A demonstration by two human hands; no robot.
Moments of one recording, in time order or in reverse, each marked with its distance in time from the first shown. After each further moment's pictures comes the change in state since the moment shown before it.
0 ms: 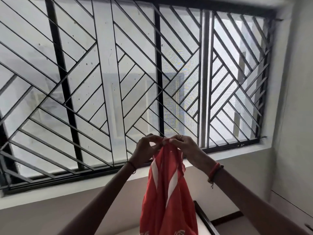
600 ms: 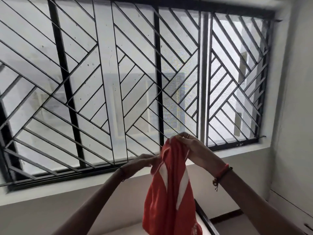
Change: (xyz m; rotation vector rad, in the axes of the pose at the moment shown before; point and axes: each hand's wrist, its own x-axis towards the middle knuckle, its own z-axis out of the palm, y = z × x) left_hand -0.042 -0.016 -0.011 -0.318 -0.591 -0.304; right_hand -0.032 -0.016 -0.025 0.446 -0.118 0.130
